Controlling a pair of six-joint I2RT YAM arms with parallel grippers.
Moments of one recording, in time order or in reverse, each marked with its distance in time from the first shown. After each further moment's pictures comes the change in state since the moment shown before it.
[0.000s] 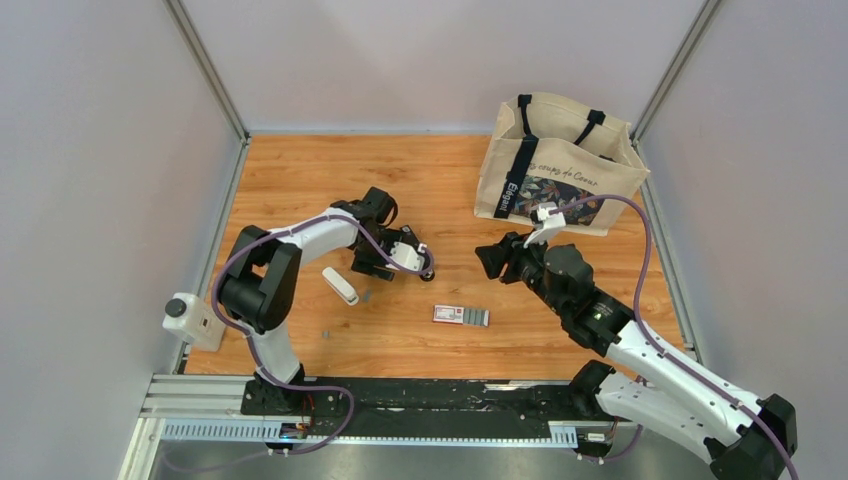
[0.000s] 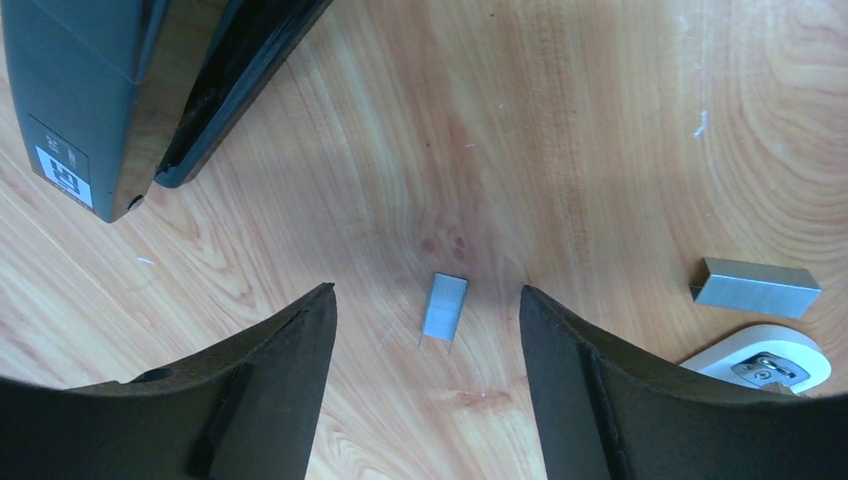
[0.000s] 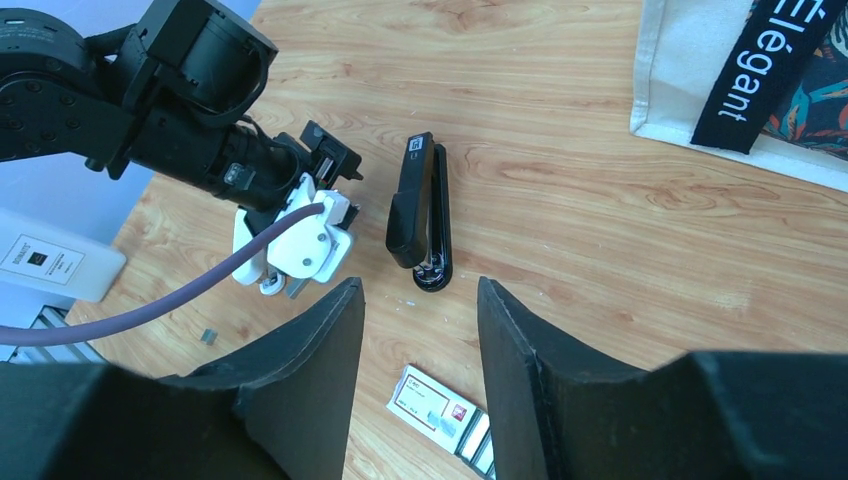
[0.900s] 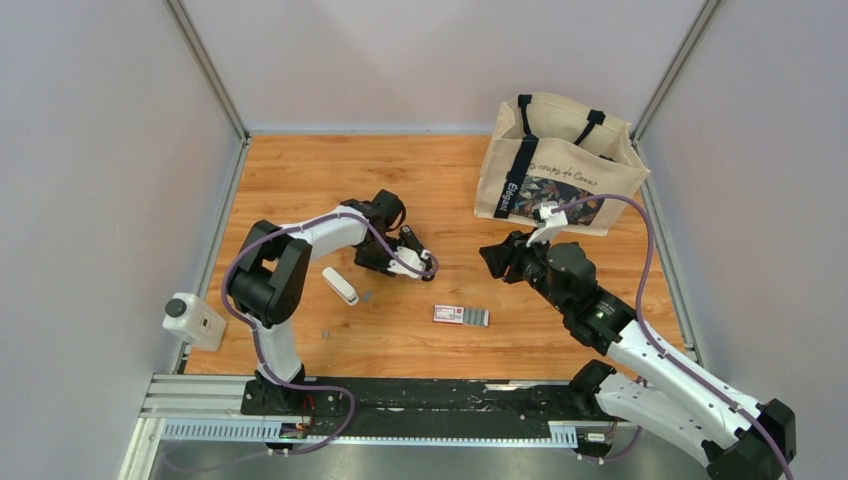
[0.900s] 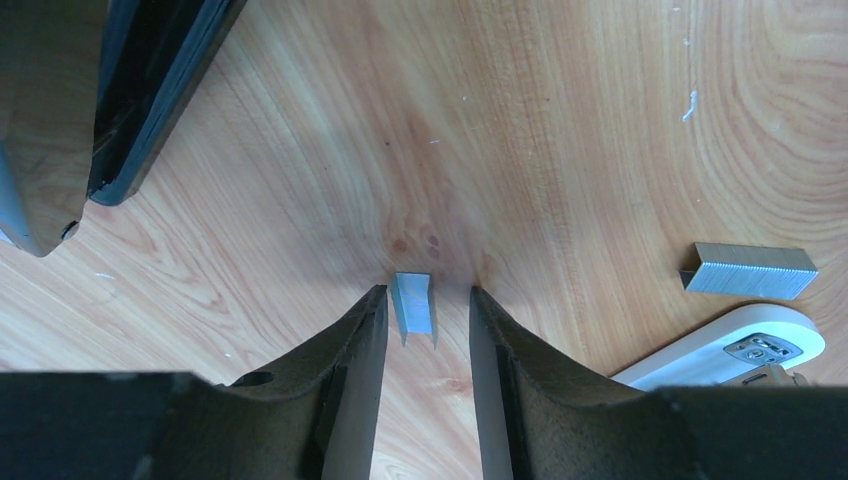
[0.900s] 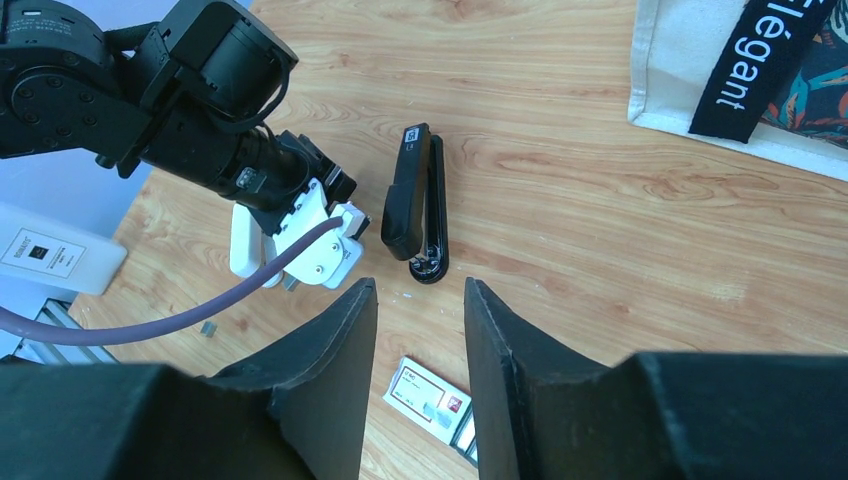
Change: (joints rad) left arm -0.036 0.064 0.052 -0.072 -0.104 0.007; right arm -0.043 -0.004 0.000 -0.022 -0.055 0.003
